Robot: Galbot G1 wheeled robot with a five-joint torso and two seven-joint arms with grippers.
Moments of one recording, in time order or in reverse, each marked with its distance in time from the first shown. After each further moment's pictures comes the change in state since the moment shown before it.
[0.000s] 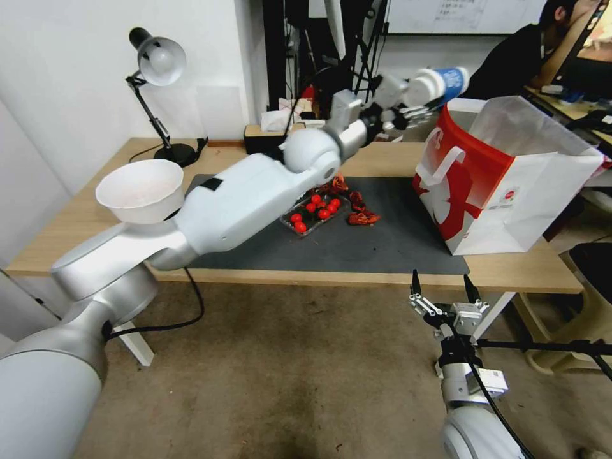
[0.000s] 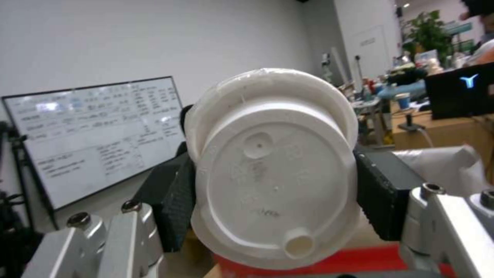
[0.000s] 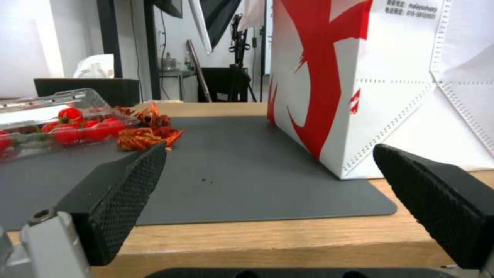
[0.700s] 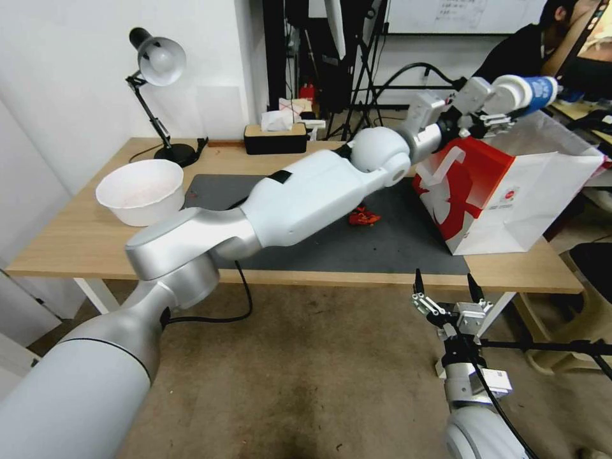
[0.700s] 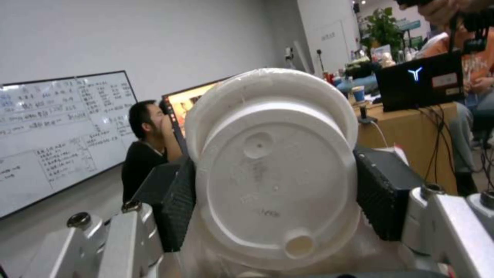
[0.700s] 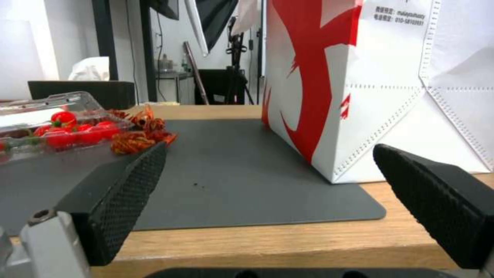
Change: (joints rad) left arm -0.079 -0.314 0.087 0.211 -0.020 -0.007 0.042; right arm -0.006 -0.004 0.013 0.010 0.002 -0.001 0.002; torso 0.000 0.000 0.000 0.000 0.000
